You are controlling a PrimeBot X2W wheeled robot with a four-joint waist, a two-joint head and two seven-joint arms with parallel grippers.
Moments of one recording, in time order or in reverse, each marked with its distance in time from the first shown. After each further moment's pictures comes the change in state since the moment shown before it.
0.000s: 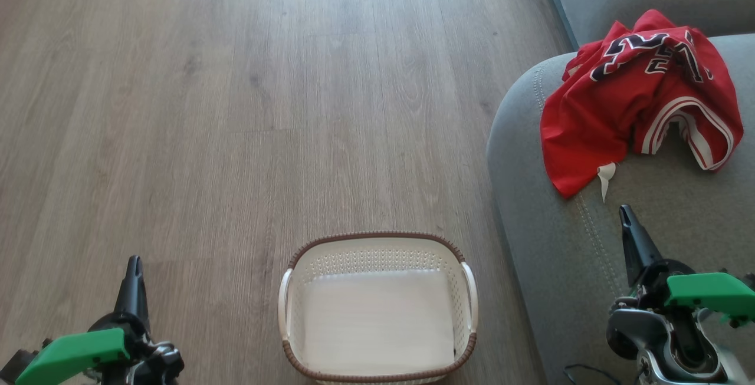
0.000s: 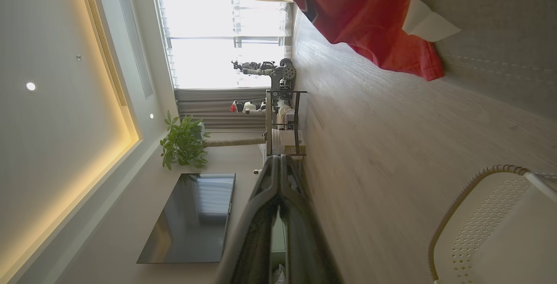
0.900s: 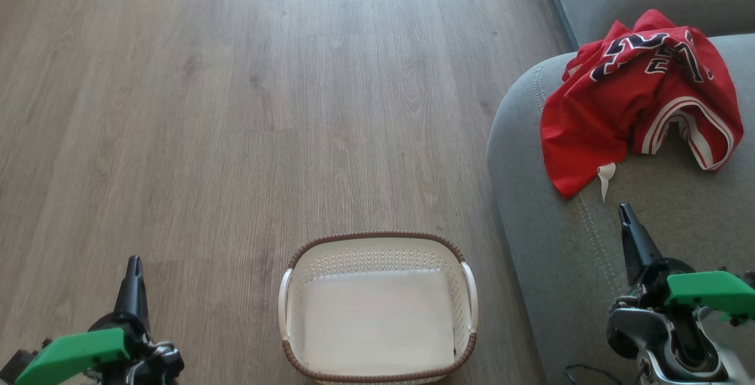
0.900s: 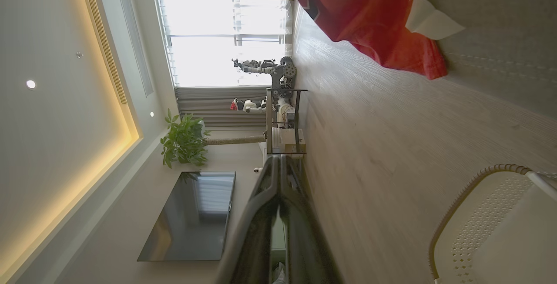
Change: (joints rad) left arm 0.000 0.000 0.000 0.000 0.000 0.000 0.000; right arm 0.000 -0.027 0.035 -0.006 0.028 0.000 -0.020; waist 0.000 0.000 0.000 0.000
